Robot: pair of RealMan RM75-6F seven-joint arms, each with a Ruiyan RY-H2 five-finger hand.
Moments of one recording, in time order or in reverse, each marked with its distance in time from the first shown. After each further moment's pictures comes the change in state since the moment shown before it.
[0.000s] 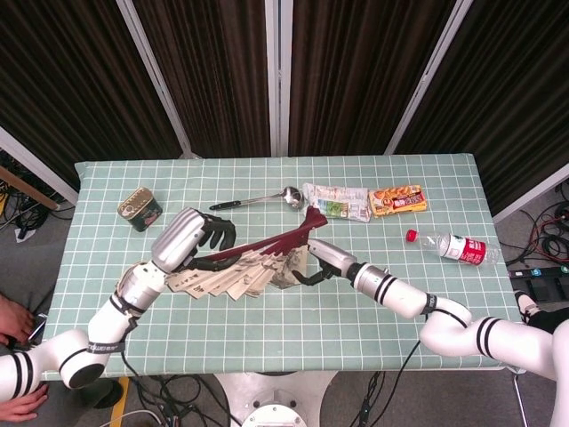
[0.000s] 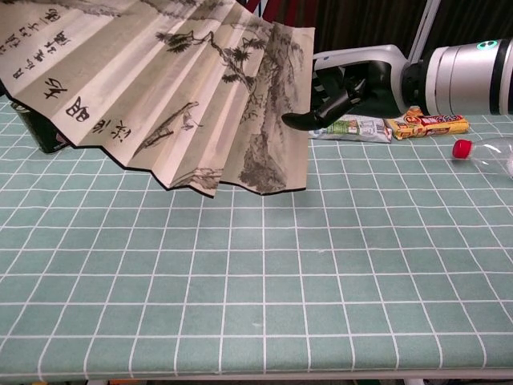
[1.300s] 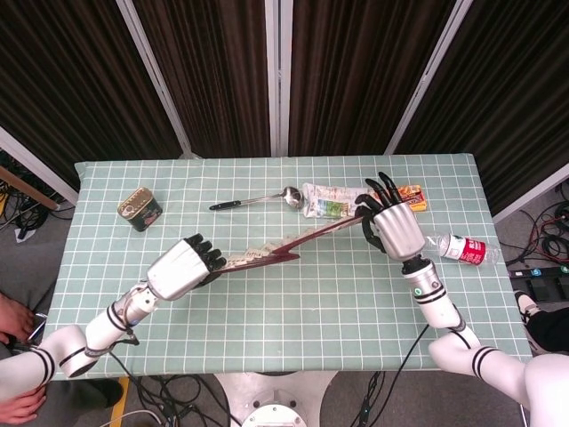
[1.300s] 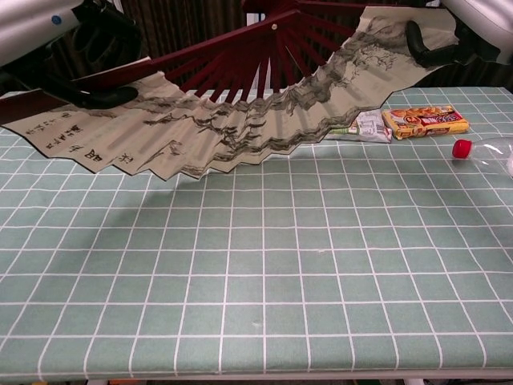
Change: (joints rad) left arm 0.051 -0.257 0.181 0.591 0.419 0.314 0.487; right arm -0.301 -0.294 0.021 0.476 0.020 0.806 -0.940
